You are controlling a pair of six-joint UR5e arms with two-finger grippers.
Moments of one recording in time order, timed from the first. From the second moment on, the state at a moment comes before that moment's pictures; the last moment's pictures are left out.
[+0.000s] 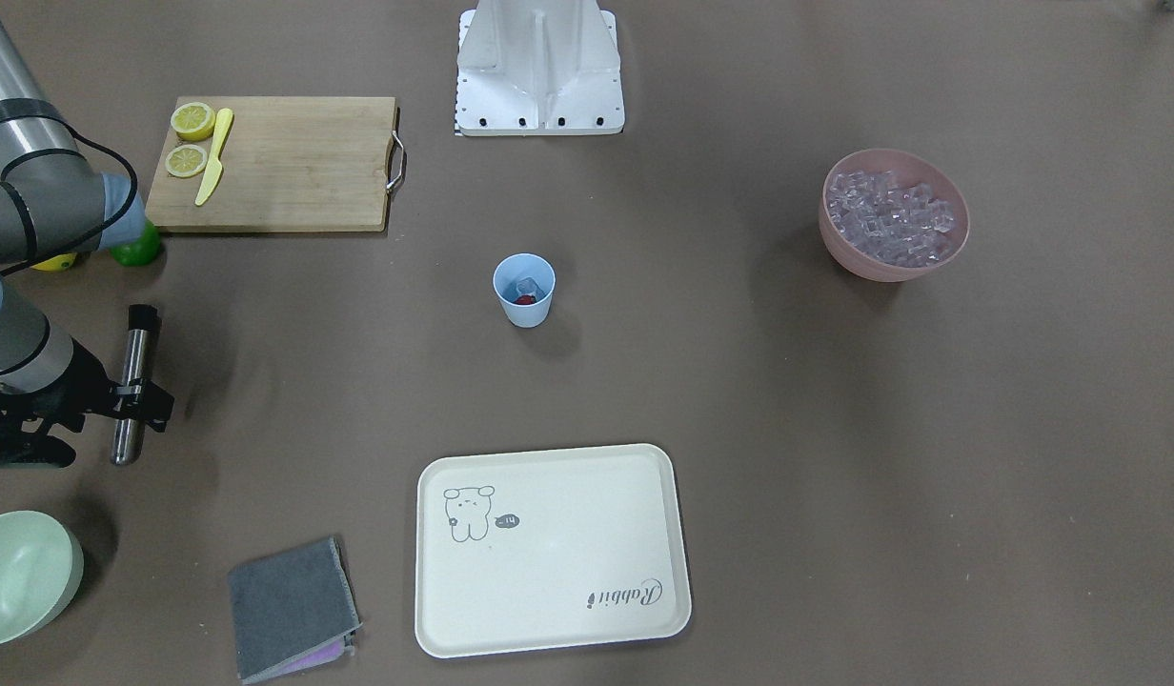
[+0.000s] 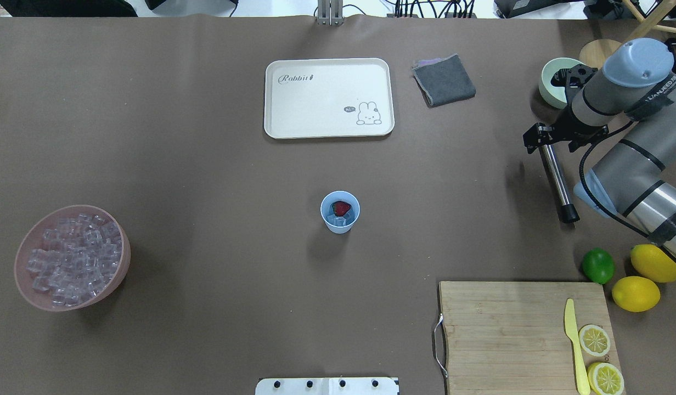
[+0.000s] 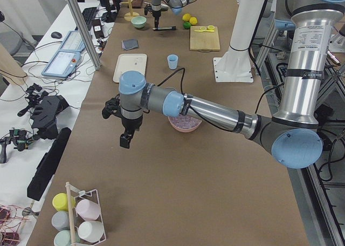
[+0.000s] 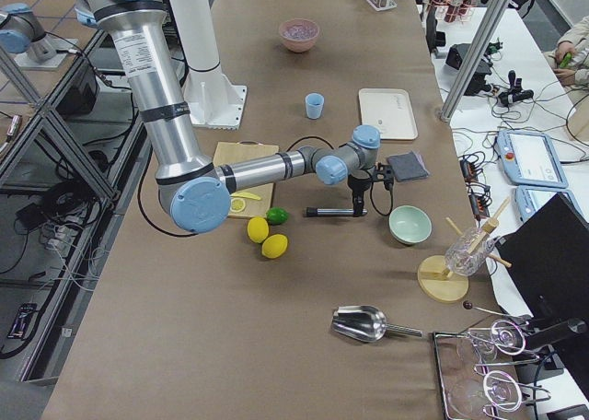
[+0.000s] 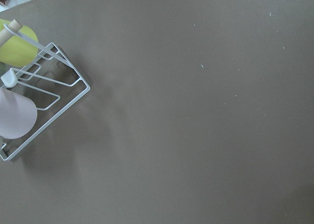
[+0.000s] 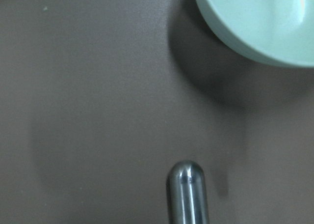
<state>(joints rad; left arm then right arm) -1.53 -1.67 -1.77 -1.55 -2.26 0.06 0.97 -1.26 1.43 -1.26 2.10 0.76</state>
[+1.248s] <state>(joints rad) -1.53 -1.69 -1.77 -1.57 -2.26 0.06 0.97 -1.25 1.40 -1.26 2.12 0.76</state>
